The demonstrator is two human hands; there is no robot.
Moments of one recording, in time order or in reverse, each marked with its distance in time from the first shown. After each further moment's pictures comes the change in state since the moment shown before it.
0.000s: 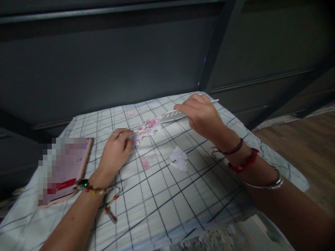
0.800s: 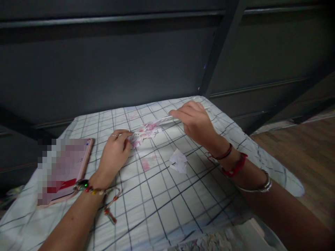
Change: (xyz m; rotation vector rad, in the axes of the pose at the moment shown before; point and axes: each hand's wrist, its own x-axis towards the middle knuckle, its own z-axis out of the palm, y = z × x) left_hand -0.001 -0.003 -0.002 0.021 0.033 -0.021; right_hand 0.005 -0.014 0.005 0.014 0.085 -0.017
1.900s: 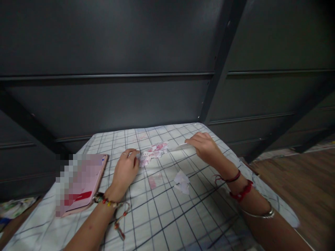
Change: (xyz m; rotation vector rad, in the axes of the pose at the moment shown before) left_hand -0.007 -0.011 -0.008 0.014 0.070 -0.081; right_hand -0.004 0.019 -0.020 -0.005 -0.084 -0.036
